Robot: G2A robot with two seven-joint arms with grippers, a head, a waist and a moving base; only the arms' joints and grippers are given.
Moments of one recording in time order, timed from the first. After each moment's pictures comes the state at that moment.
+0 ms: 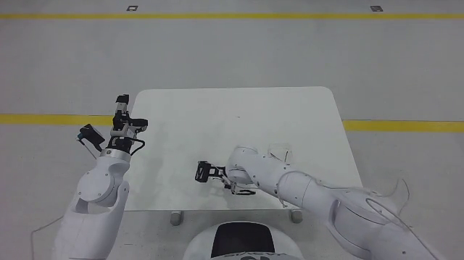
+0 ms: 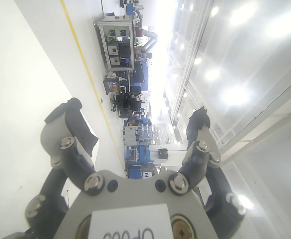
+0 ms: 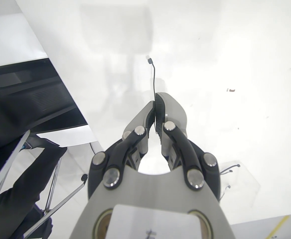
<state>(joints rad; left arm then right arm) 1.73 -1.15 -1.60 -1.80 -0.42 0.00 0.00 -0.79 -1.51 0.17 -0.99 -0.96 -0.34 0.90</state>
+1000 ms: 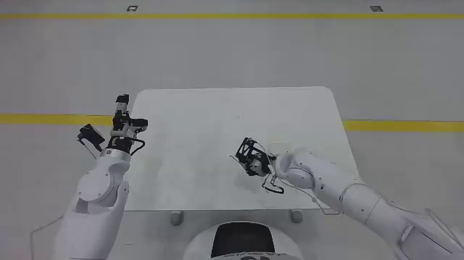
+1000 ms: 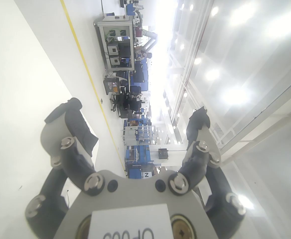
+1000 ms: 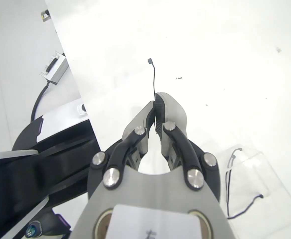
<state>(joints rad) 1.73 -1.15 -1.60 -1.80 -0.42 0.00 0.00 -1.01 -1.04 0.43 -1.35 -0.82 -0.34 0.34</state>
